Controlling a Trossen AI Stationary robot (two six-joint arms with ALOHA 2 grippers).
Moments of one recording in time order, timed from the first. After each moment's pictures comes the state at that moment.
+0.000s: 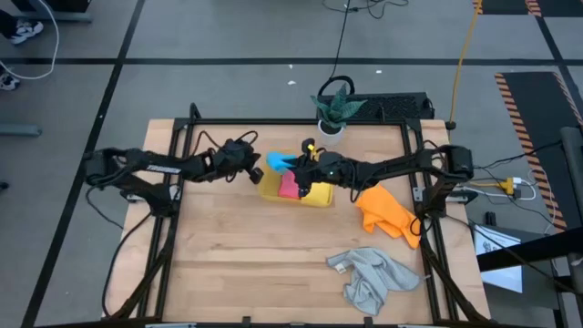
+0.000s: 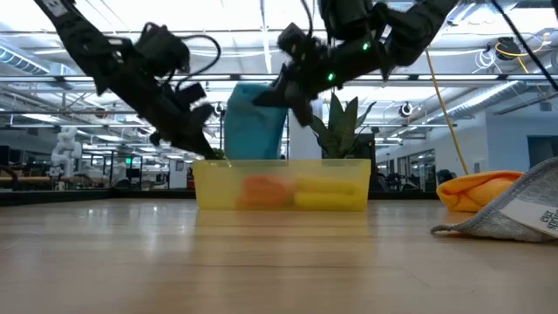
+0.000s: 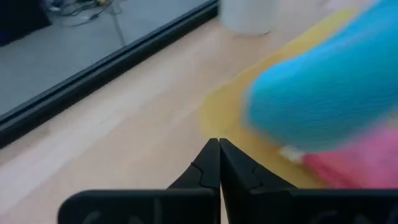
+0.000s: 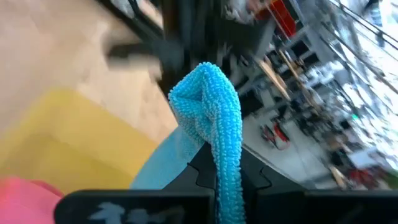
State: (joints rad) left arm 0.33 1.36 0.52 0.26 -0.29 -0.23; right arm -0.13 1.75 0.93 0.57 0.26 -0.78
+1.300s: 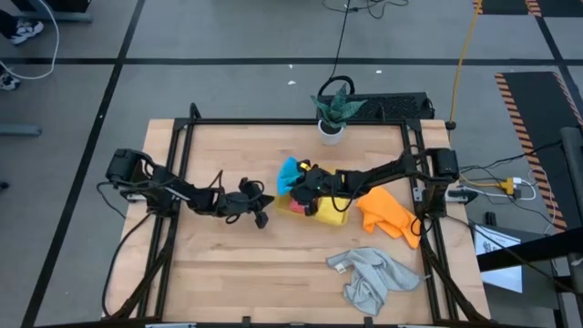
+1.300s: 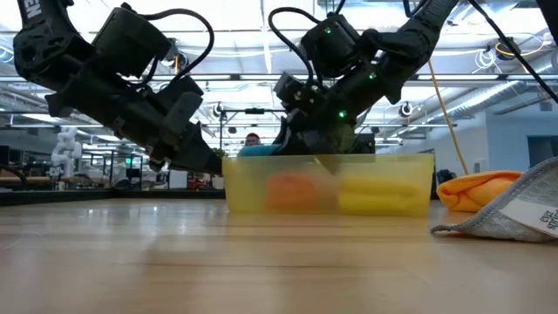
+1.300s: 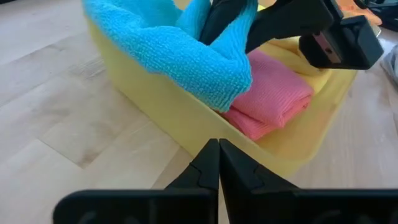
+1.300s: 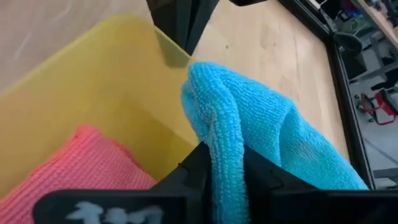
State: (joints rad) left arm -0.13 1.62 0.42 0.68 -0.41 -0.45; right arm -0.07 1.86 0.93 0.32 0.15 -0.59
